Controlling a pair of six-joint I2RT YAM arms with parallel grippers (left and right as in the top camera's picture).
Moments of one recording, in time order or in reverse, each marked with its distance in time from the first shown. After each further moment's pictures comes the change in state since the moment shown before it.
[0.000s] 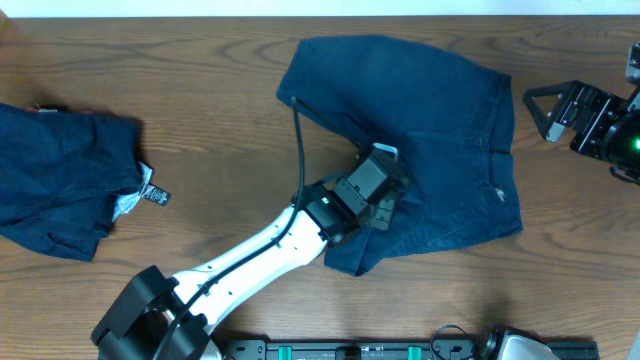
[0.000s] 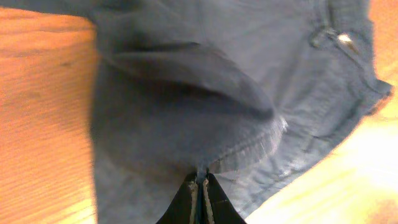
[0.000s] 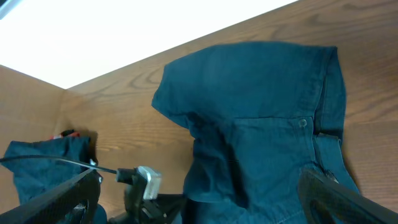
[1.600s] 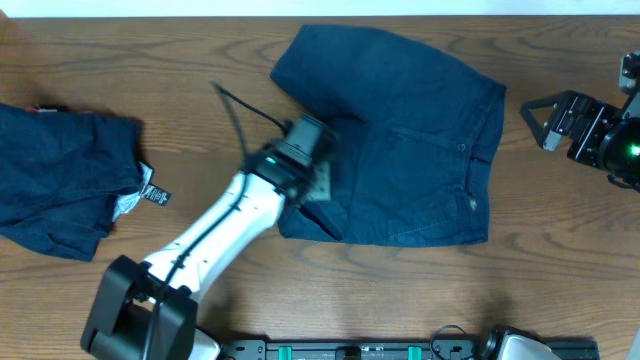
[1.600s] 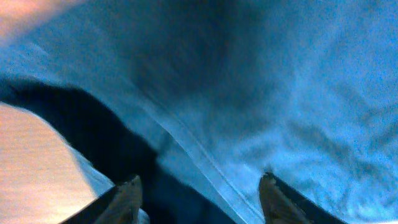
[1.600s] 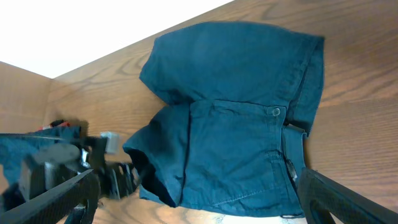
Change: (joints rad) left arm 0.270 0.008 0.000 -0.227 0.000 -0.004; right arm 0.000 0.006 0.000 -0.078 0.034 -0.031
